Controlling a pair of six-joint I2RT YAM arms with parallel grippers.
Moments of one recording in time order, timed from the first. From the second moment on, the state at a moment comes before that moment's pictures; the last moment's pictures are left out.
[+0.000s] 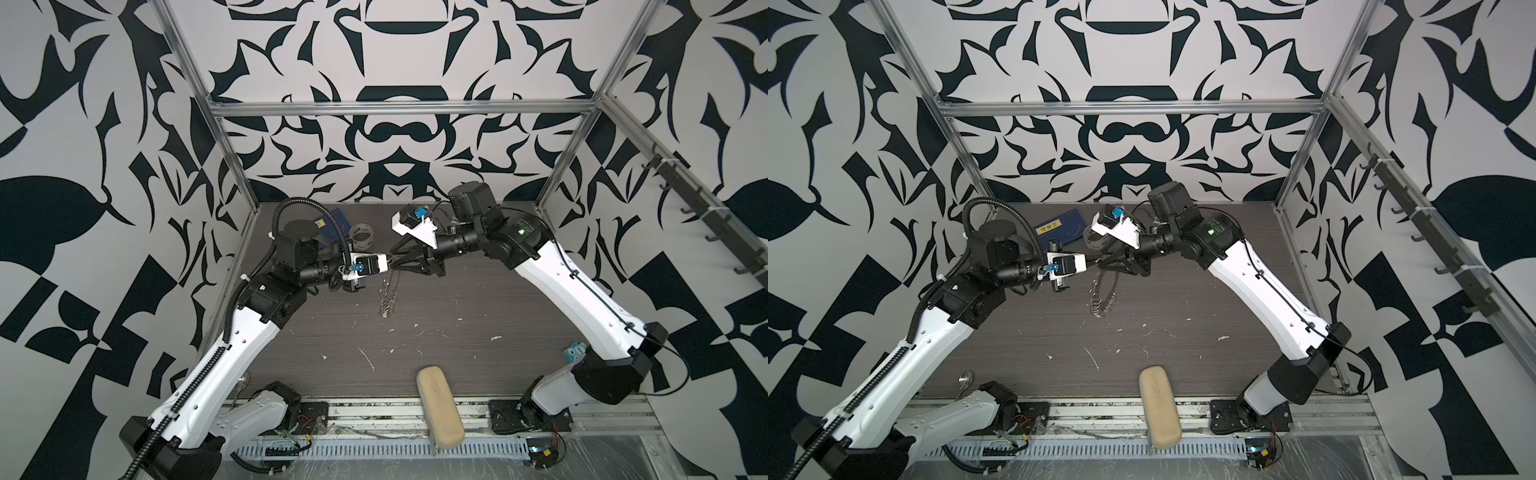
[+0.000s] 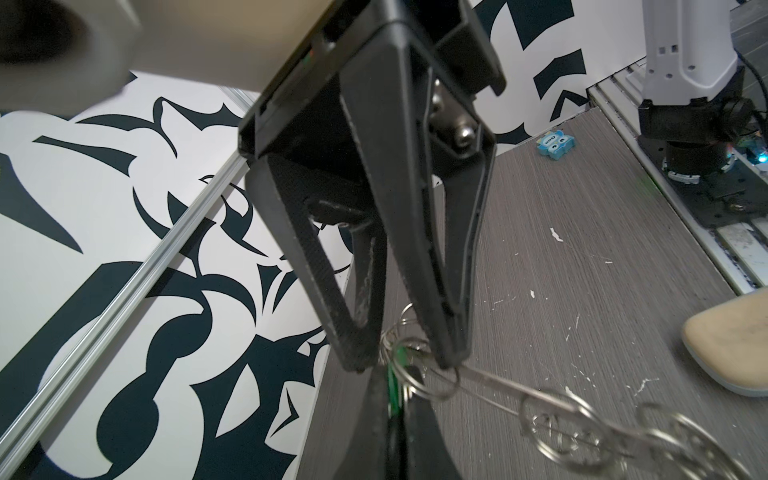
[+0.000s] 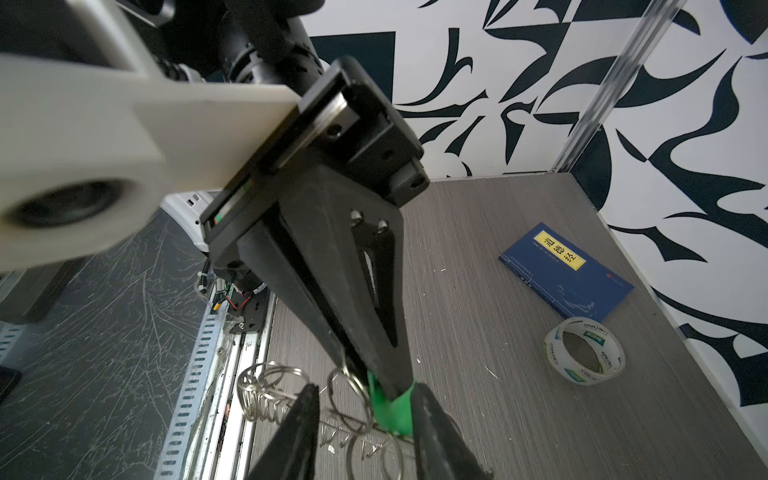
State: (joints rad) left arm -0.52 1.05 1.16 -0.40 0.72 0.89; right arm 0.71 1.54 1.82 -0.92 -0.75 -0.44
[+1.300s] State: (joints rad) left arm -0.52 1.07 1.16 -0.42 0.66 0.89; right arm 0.71 1.56 1.84 -0.97 -0.73 -0.43
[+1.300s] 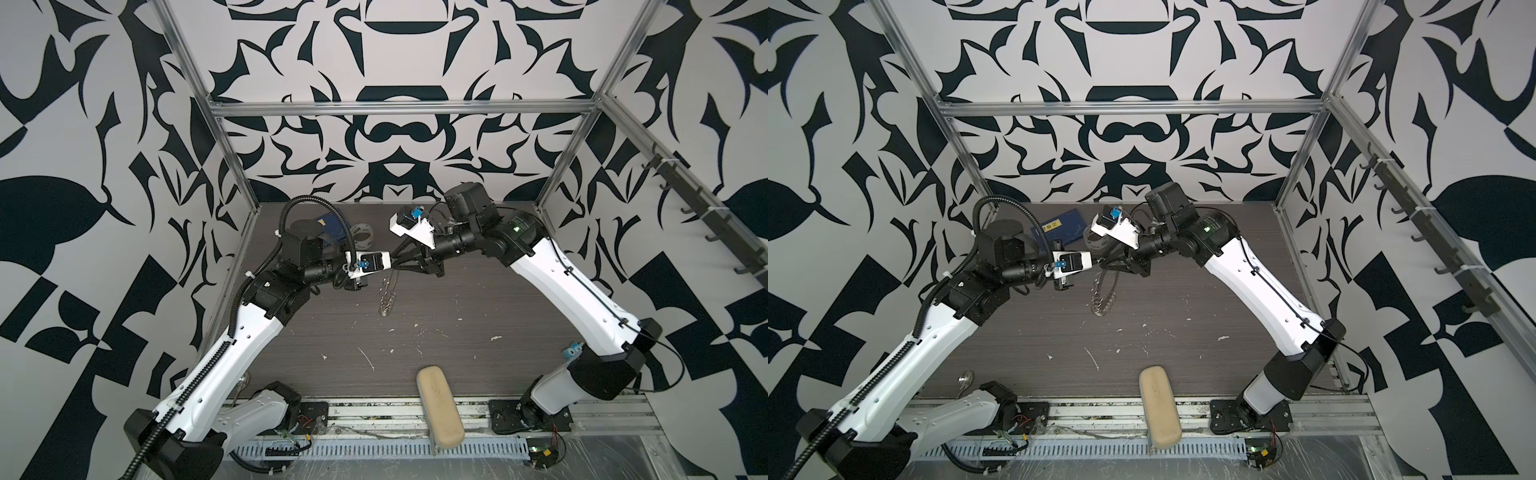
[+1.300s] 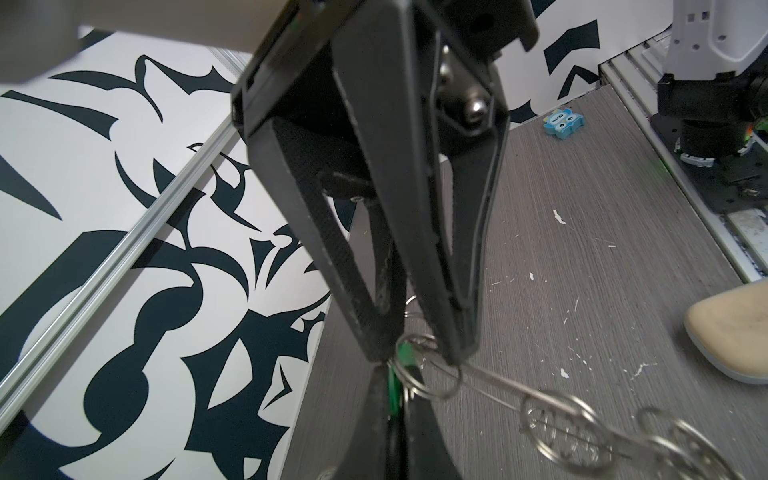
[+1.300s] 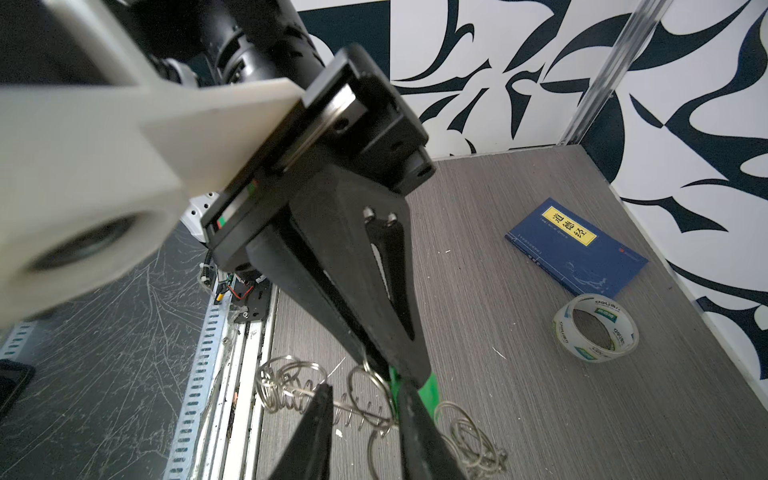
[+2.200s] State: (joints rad) left arm -0.52 1.07 1.16 -0.42 0.64 0.88; right arm 0.73 1.51 1.84 -1.02 -0.77 -0.43
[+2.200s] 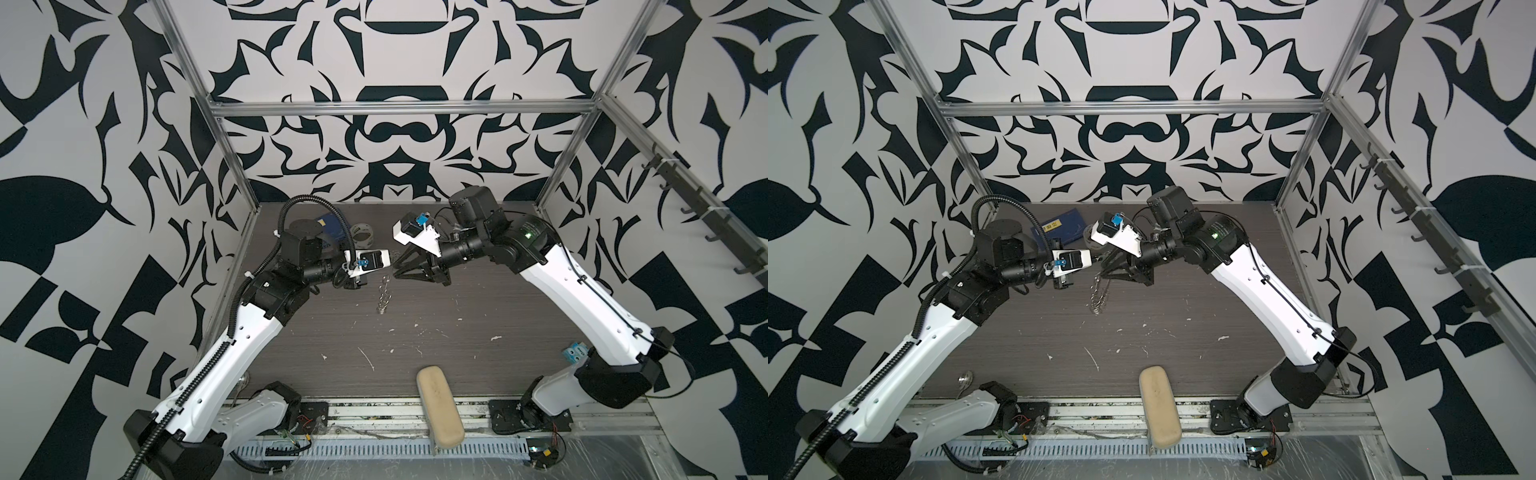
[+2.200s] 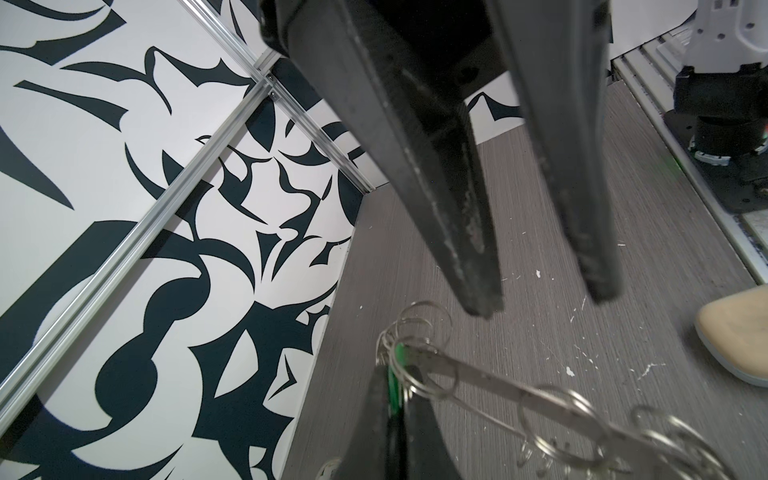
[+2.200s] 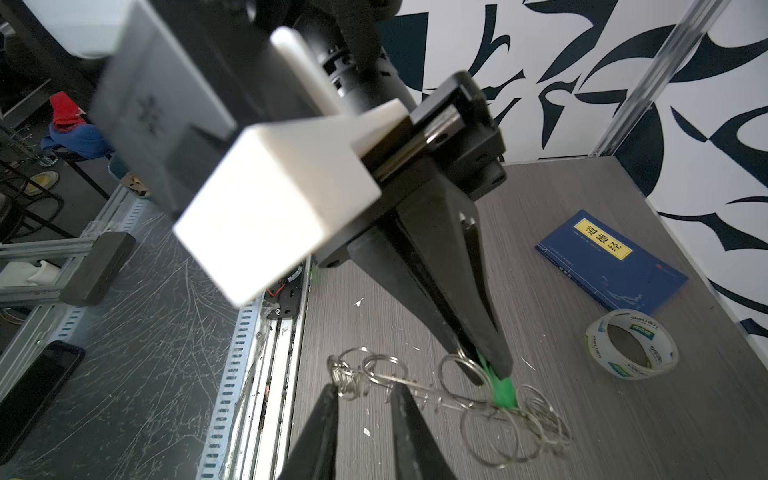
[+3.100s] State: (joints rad) left arm -0.52 1.05 1.00 -0.25 0.74 1.16; right arm 0.73 1.28 1.42 -0.62 -0.58 -0.58
